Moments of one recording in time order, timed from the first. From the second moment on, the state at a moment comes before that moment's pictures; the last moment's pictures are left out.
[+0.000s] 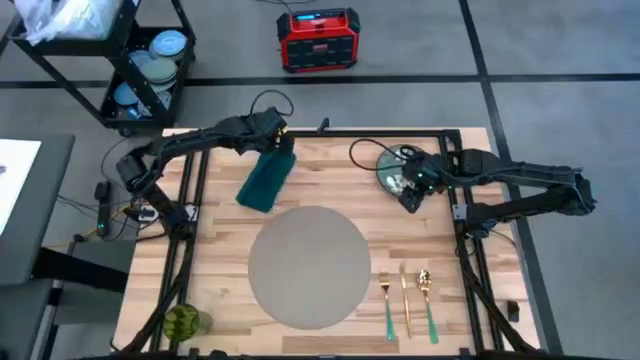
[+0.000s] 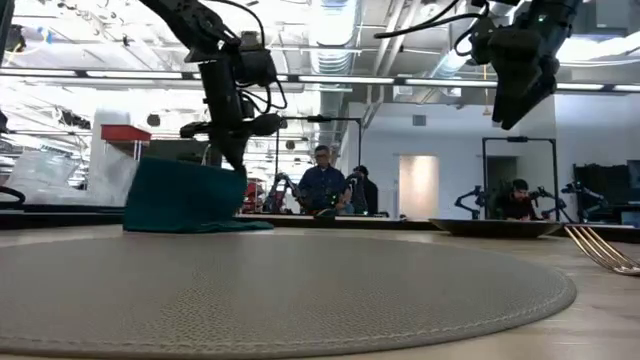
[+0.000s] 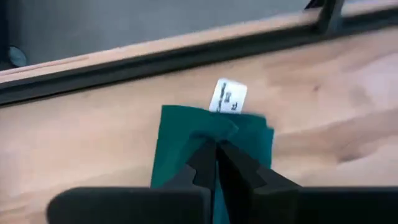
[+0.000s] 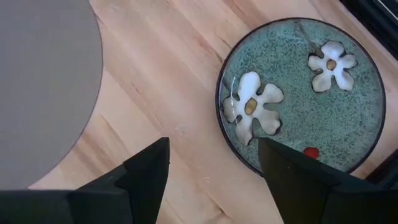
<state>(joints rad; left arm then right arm) 0.61 1.62 1.21 -0.69 -0.36 -0.70 -0.22 1.06 0.98 -1.06 0.21 0.43</state>
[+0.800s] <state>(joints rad) 0.54 1.80 1.21 -0.46 -0.20 -0.57 -0.22 1.06 0.98 -1.07 0.20 0.41</state>
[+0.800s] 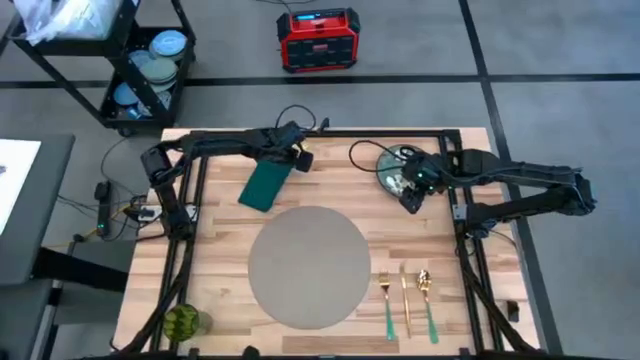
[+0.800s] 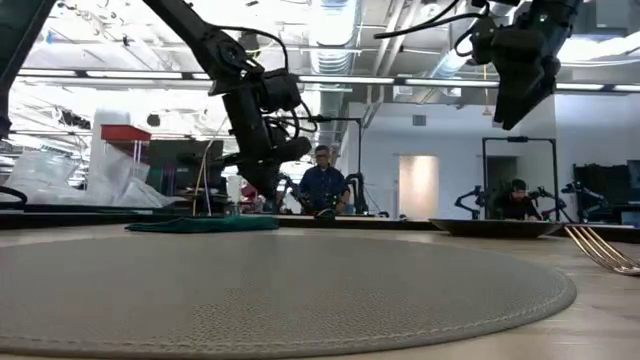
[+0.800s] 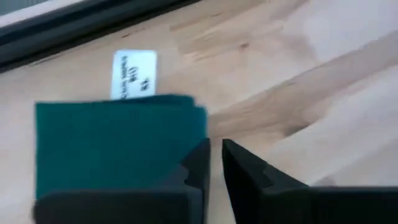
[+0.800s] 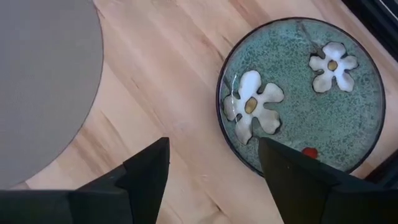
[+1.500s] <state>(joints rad) 0.48 1.80 1.33 -0.93 -0.28 -0.34 -0.21 1.06 0.98 -1.08 0.21 0.42</state>
